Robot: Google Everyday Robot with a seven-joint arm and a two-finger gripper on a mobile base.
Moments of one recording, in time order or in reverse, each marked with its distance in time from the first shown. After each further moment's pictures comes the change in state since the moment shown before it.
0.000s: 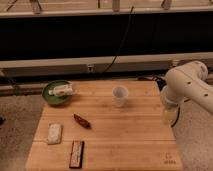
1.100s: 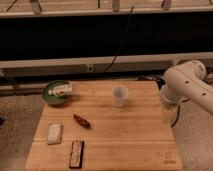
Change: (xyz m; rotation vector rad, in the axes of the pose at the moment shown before) arm -0.015 -0.019 0.000 0.021 0.008 -0.045
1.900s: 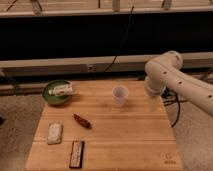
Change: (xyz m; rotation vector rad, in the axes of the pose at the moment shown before) arm -0.042 -0.050 0.005 0.044 0.015 -0.161
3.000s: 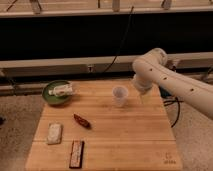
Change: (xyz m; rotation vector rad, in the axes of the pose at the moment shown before) arm -0.045 -0.038 0.012 0.023 -0.013 -0.227
